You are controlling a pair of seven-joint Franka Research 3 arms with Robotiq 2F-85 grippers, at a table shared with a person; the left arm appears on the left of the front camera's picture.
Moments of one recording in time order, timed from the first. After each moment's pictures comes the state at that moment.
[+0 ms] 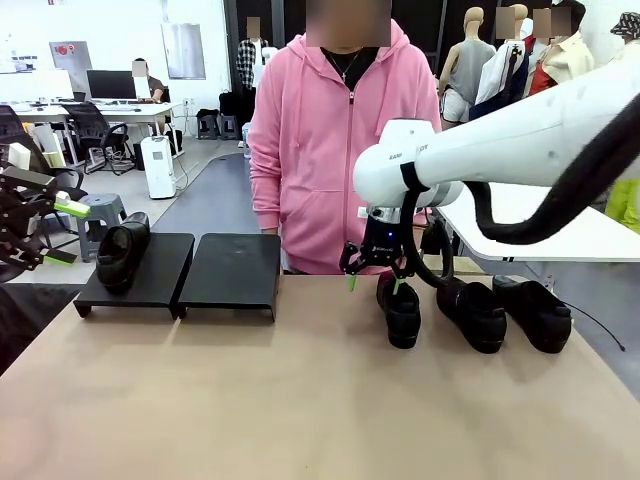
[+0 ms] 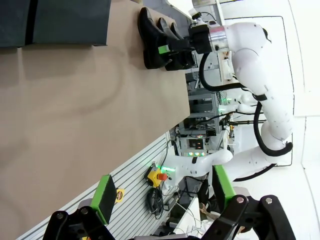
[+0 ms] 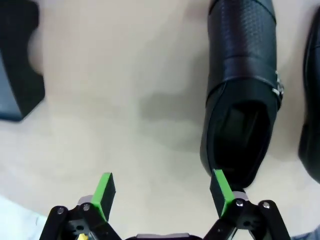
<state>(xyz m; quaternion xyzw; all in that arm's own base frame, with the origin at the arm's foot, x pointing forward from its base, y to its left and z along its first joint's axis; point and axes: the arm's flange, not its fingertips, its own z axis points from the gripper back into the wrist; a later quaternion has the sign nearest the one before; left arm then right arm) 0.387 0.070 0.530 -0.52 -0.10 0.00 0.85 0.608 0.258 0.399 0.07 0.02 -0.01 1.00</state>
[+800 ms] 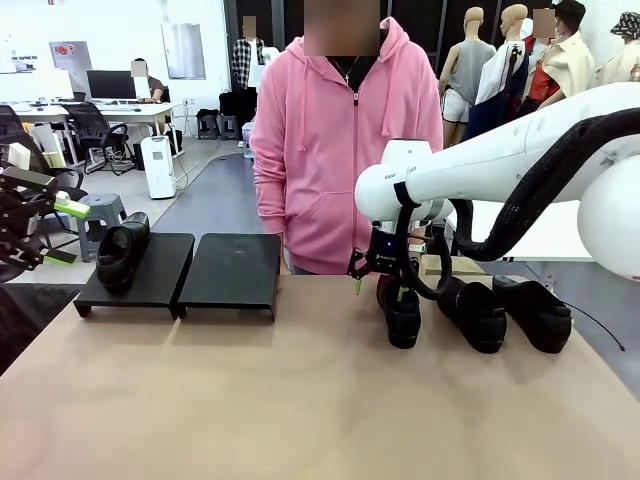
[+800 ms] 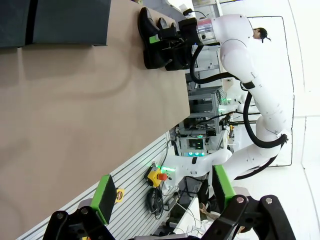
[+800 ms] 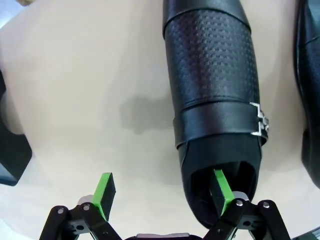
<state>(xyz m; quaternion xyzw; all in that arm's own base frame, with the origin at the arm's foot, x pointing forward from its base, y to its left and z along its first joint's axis) 0.387 0.070 0.530 -0.52 -0.10 0.00 0.85 0.644 0.239 0.363 0.05 0.02 -0.11 0.99</state>
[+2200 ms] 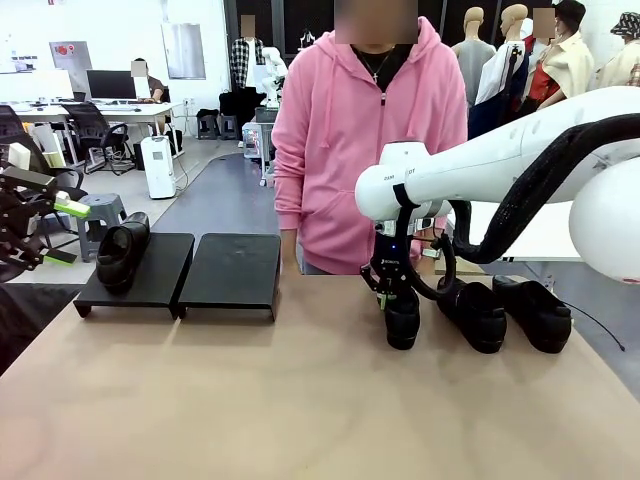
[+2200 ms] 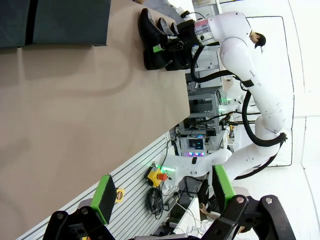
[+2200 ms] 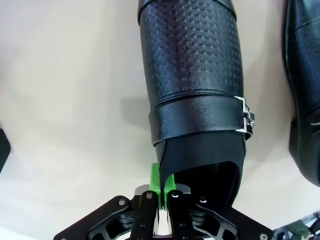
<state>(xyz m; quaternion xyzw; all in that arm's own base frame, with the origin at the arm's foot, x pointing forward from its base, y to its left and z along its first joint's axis) 0.387 0.070 0.530 -0.52 -0.10 0.00 0.85 0.641 0.232 0.359 0.01 0.06 -0.10 0.99</state>
